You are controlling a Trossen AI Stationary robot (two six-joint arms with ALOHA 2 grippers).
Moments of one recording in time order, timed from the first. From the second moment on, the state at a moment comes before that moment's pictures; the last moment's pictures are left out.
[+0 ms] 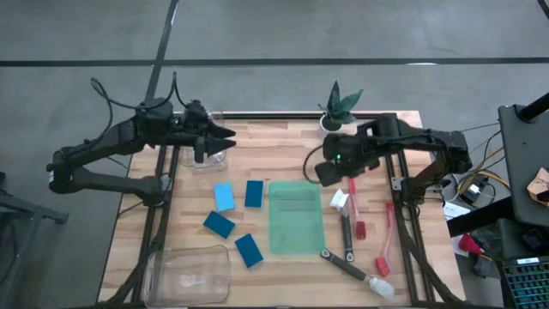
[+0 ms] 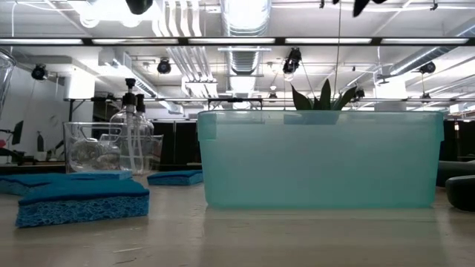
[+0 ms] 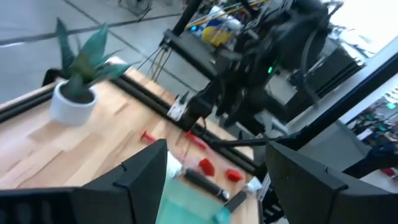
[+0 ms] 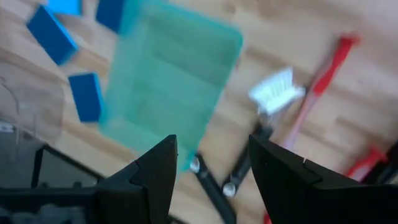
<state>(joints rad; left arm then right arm) 0.27 0.91 1.16 -0.39 0.21 -0.55 0.05 1.56 1.82 -1.55 -0.03 1.25</state>
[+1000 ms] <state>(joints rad) 0.26 0.93 1.16 -0.28 0.22 -0.57 0.14 1.20 0.83 -1.06 -0.13 1.52</state>
